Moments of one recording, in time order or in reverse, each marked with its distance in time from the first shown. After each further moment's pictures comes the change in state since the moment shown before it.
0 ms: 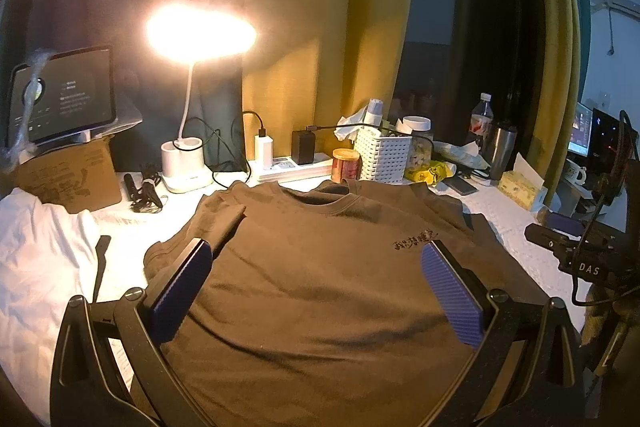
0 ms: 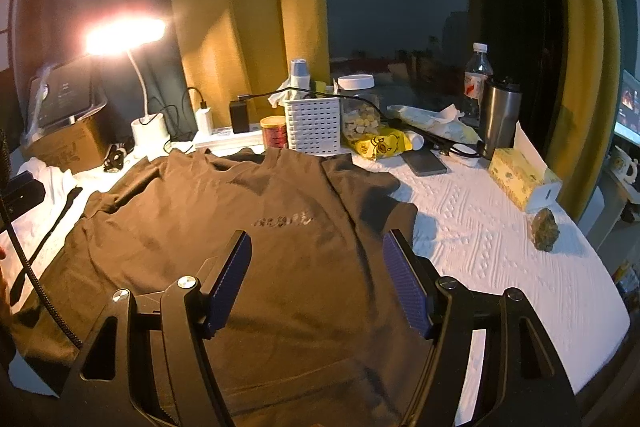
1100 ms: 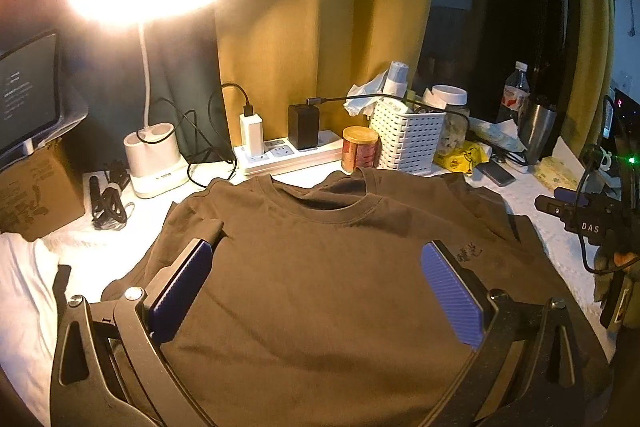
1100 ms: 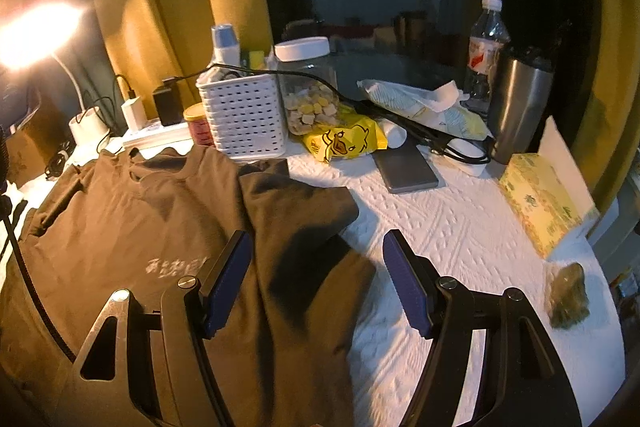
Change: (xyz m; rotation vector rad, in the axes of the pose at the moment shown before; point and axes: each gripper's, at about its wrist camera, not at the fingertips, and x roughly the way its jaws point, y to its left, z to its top) left arm 0.117 -0.001 0.034 0.025 0.138 0.031; right arm 0.138 -0.086 0.050 0.011 0.137 -0.004
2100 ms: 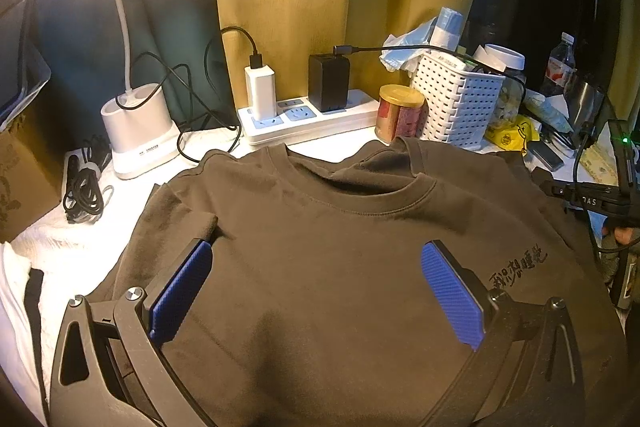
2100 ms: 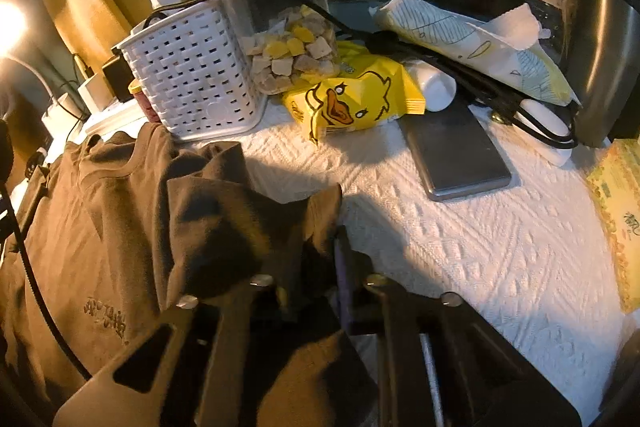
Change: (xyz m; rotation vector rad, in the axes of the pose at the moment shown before) left arm 0.080 0.018 0.001 -0.018 0.133 0.050; right arm 0.118 -0.022 0.018 0.025 0.184 0.107
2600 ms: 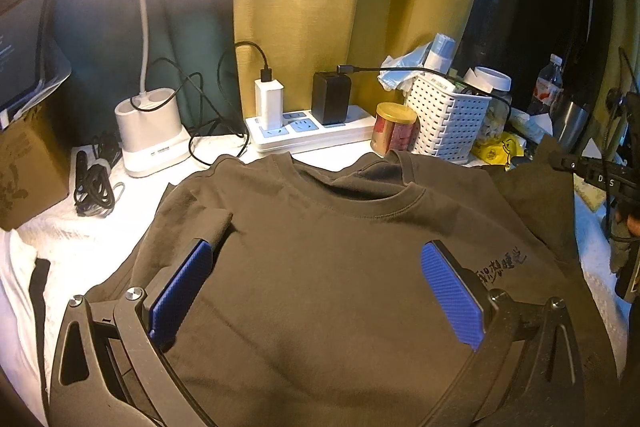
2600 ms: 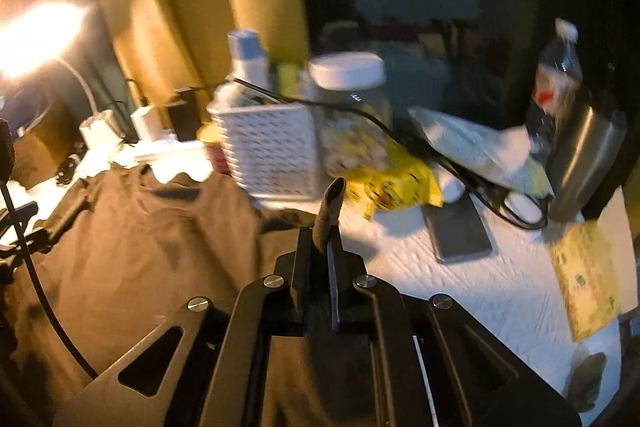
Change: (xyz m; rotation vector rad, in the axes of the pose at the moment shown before) left arm -0.027 0.015 -0.006 -0.041 -0.045 -0.043; right arm -0.076 0.054 0.022 -0.128 -0.167 0.000
